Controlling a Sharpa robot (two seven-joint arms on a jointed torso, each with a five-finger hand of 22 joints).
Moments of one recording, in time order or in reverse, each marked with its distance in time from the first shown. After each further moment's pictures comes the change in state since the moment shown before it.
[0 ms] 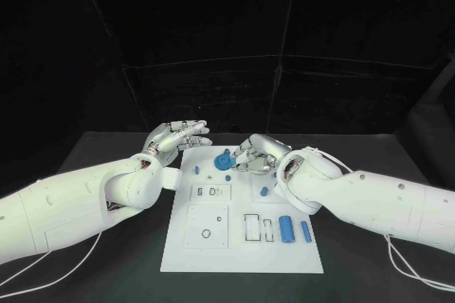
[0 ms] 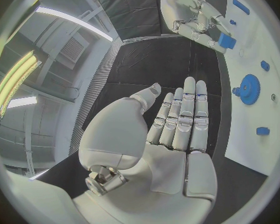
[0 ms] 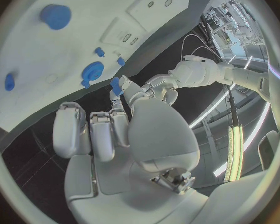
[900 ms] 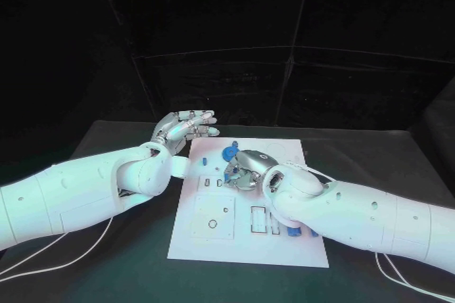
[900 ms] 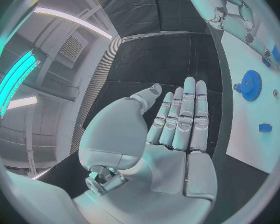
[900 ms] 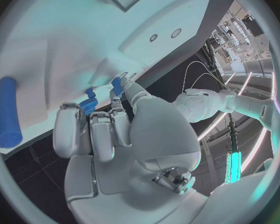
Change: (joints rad) left arm 0.002 0.008 0.000 -0.010 0.016 -0.018 0.008; left_hand 0.000 0.000 0.016 -0.002 0.000 0.013 0.002 0.004 0.000 0.007 0.000 0.000 0.000 0.000 0.000 0.000 0.002 0.000 0.000 0.000 0.000 0.000; right arm -0.074 0.126 -0.031 -0.062 -0.197 0.050 -0.109; right_hand -0.037 -0.026 0.044 0.025 0.003 0.005 0.004 -0.003 0.001 0.000 0.000 0.000 -0.001 0.000 0.000 0.000 0.001 0.000 0.000 0.000 0.000 0.000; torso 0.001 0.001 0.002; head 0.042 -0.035
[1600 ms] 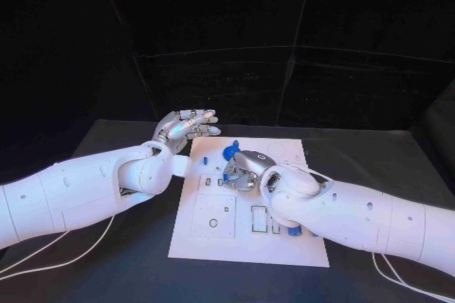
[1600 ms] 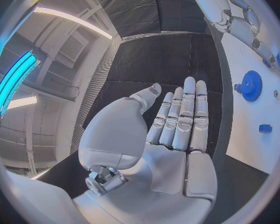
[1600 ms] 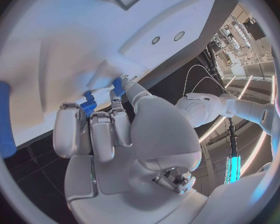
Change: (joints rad) left arm 0.000 0.001 0.000 -0.001 0.001 0.000 -0.001; left_hand -0.004 -0.004 0.000 0.000 0.000 0.000 0.000 0.000 0.000 0.004 -0.004 0.000 0.000 0.000 0.000 0.000 0.001 0.000 0.000 0.000 0.000 0.000; right arm -0.007 0.022 0.002 -0.021 -0.028 0.017 -0.005; right_hand -0.010 -0.011 0.014 0.008 0.000 0.000 0.000 -0.003 0.003 0.000 0.000 0.000 0.000 0.000 0.000 0.000 0.000 0.000 0.000 0.000 0.000 0.000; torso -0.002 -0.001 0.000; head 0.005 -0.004
